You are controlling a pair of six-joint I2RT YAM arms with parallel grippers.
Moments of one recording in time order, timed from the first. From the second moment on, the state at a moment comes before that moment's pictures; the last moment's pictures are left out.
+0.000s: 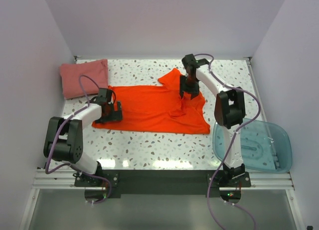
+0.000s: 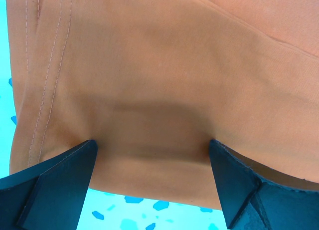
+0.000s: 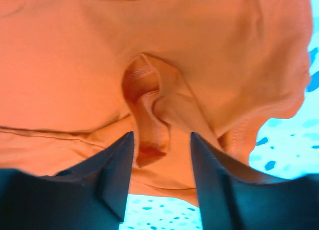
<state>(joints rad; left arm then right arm) -0.13 1.56 0.83 -0.41 -0.14 -0.29 0.36 2.23 1.98 -1.09 0.01 0.41</state>
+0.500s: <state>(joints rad) -0.12 1.55 0.83 -0.44 -0.14 -0.29 0.43 1.96 1.63 -0.98 -0.07 0.38</state>
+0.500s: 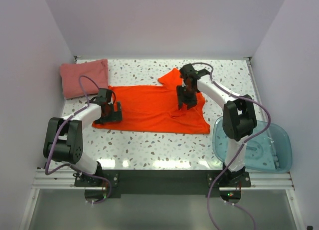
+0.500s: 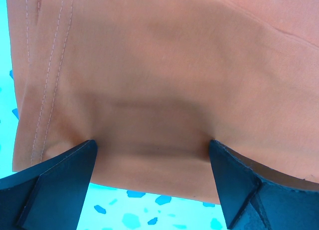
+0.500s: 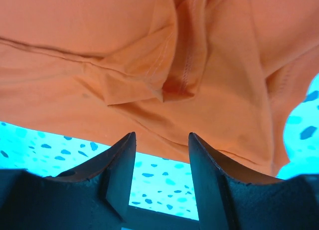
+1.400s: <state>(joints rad) -0.12 1.50 0.80 -0.47 -0.14 -0.28 0.46 2.08 1.61 -0.85 -0.11 0.26</state>
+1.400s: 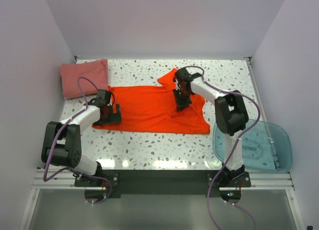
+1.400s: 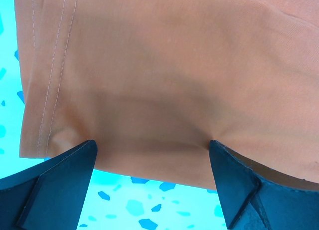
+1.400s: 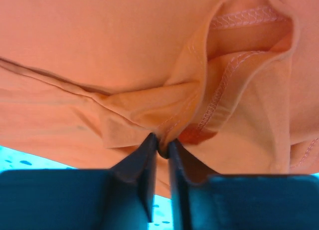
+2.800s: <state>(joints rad) 0.00 1.49 0.94 -0.53 -0.20 -0.25 0.47 1.78 1.63 -0.97 -0.02 0.28</state>
